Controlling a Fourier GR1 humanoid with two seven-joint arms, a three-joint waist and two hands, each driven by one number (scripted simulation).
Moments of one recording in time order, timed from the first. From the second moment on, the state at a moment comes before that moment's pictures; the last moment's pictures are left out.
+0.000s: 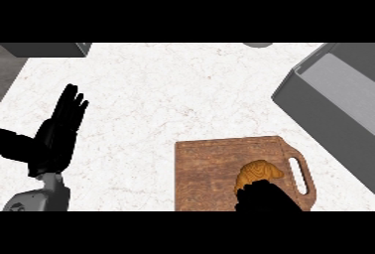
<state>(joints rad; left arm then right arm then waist) -0.11 0.11 0.10 -1.66 0.10 0.08 0.22 0.17 -0.35 0.57 -1.90 1.15 0.13 -0.11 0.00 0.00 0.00</state>
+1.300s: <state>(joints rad) -0.10 0.10 0.09 -1.69 0.10 0.09 0.24 -0.12 -0.24 -0.11 -2.24 0.74 0.43 0.19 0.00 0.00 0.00</state>
